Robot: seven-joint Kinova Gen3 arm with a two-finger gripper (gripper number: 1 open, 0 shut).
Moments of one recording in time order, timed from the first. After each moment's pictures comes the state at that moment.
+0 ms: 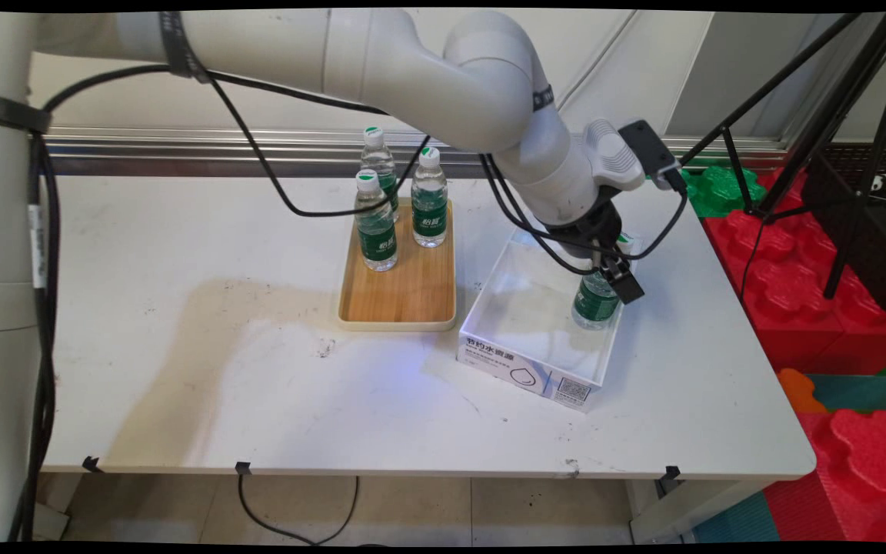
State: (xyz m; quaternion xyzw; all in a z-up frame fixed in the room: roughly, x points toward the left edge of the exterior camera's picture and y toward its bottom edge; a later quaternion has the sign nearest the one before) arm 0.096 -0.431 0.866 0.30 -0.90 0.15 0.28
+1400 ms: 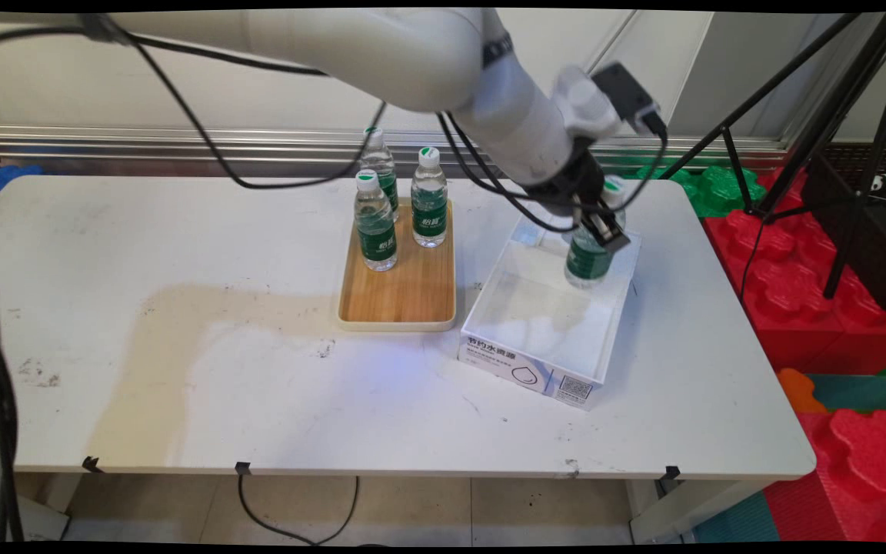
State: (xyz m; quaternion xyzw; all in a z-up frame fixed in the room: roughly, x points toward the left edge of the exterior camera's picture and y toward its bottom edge) arm 0.132 -0.415 0.913 0.32 -0.87 0.19 0.32
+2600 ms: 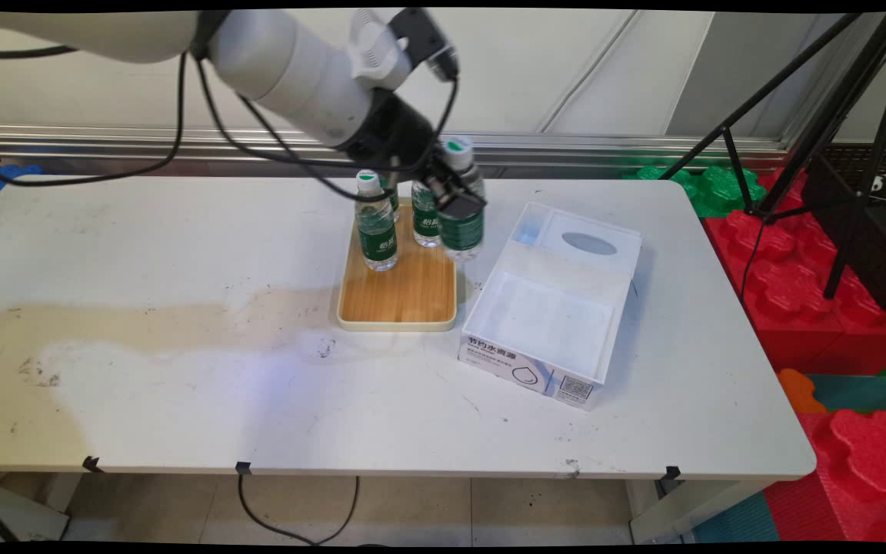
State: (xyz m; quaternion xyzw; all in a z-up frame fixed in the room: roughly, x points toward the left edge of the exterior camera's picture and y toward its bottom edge) arm 0.295 -0.328 0.956 0.35 -0.86 0.22 0.31
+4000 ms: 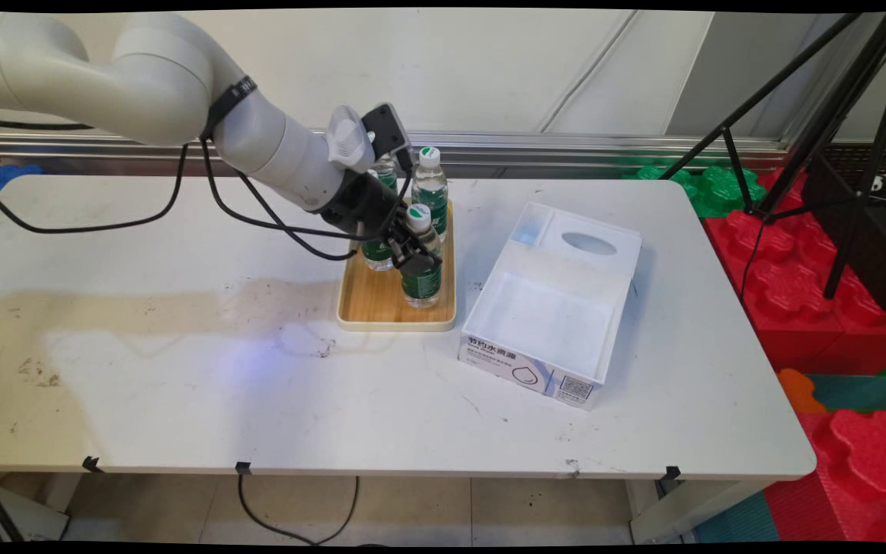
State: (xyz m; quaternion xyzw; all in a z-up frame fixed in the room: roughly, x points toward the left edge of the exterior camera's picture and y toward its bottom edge) arm 0.342 -0.341 0.863 0.34 -0.88 0.18 0.28
